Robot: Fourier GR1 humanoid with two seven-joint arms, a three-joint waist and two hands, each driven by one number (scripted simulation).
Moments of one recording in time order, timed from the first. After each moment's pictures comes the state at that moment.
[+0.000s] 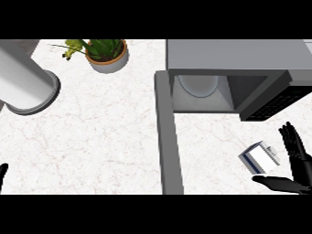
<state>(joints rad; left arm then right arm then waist) 0.61 0.00 0.07 -2.26 0.16 -0.24 -0.20 -0.08 -0.26 -0.30 -0.83 0.12 0.19 -0.90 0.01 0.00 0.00</state>
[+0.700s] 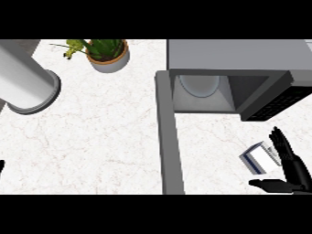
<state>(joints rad) 0.58 0.02 0.11 -2.24 0.18 -0.24 -0.19 -0.22 -0.31 -0.28 -0.45 0.16 0.20 -0.99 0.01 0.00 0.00</state>
